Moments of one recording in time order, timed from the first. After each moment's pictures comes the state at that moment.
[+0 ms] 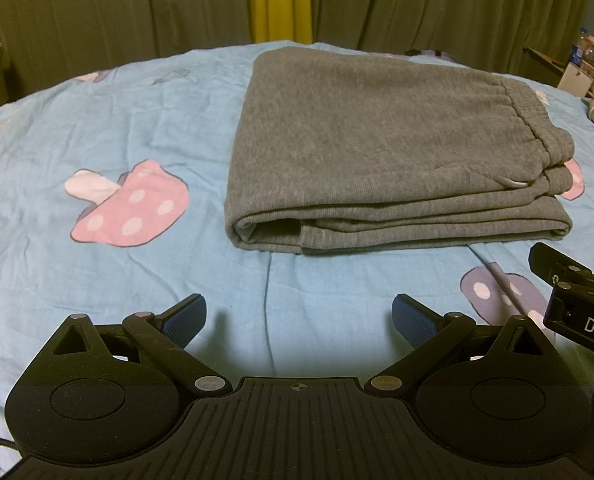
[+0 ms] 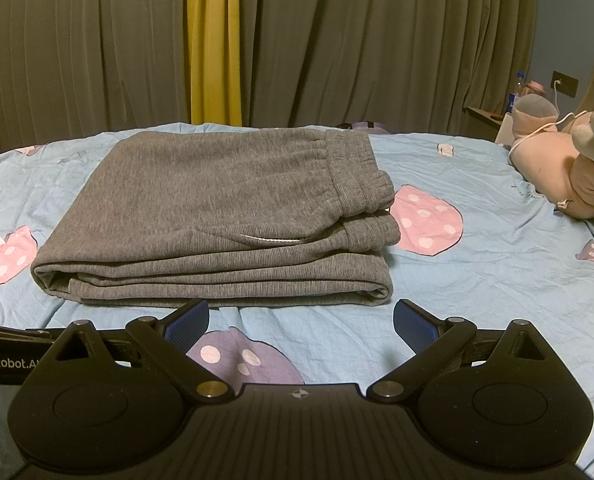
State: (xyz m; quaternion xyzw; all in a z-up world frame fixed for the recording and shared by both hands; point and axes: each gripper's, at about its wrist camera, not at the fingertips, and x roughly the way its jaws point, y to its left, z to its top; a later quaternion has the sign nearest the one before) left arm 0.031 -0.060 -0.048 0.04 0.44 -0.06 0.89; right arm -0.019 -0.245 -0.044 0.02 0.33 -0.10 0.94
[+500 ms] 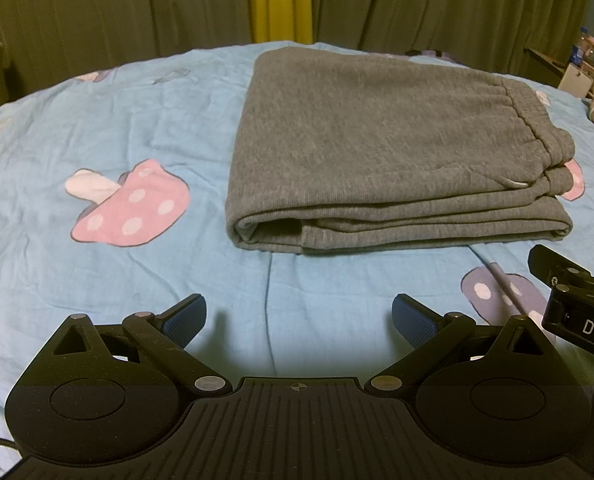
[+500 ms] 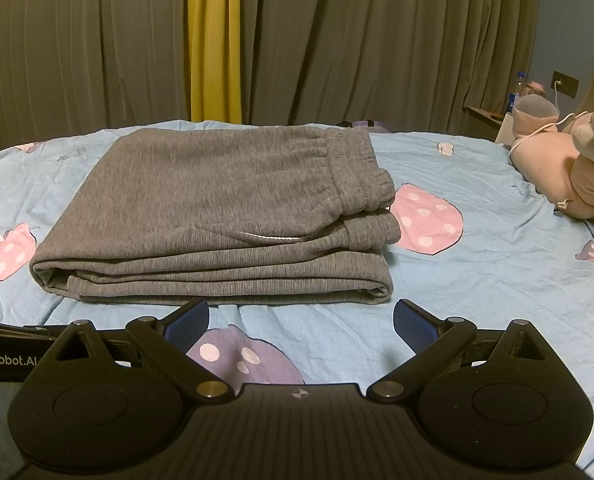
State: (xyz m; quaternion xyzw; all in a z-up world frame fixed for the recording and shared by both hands) left arm 0.031 -0.059 -0.049 0.04 0.45 -0.06 0.89; right arm -0.019 -0.245 -0.045 0.01 0.33 -0.10 0.94
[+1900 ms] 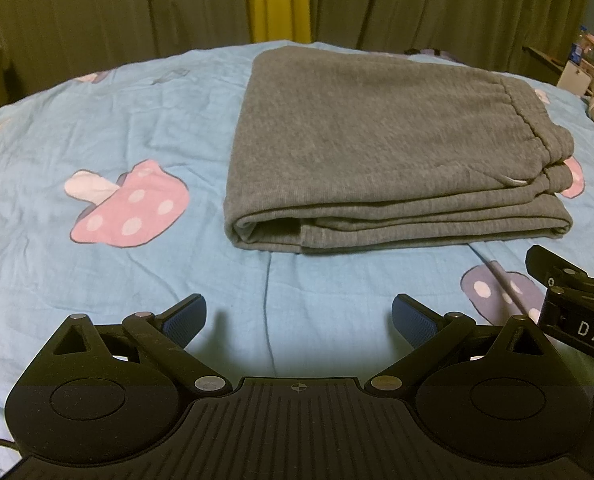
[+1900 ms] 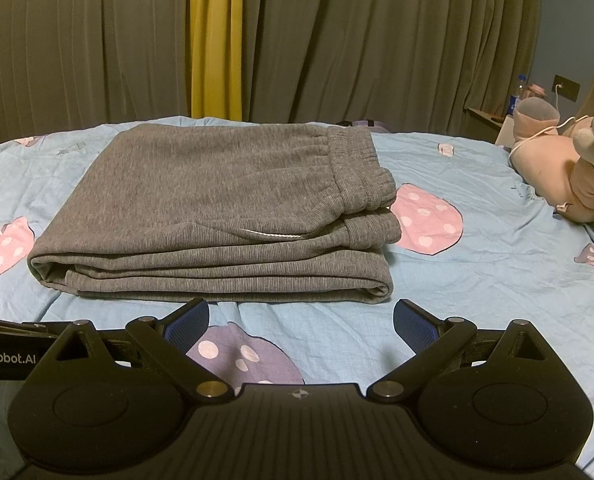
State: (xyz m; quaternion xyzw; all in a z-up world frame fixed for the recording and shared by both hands) left arm 0.031 -0.060 -0.049 0.04 0.45 -0.06 0.89; right arm -0.019 -0.245 -0.049 0.00 0.34 -0.10 0.94
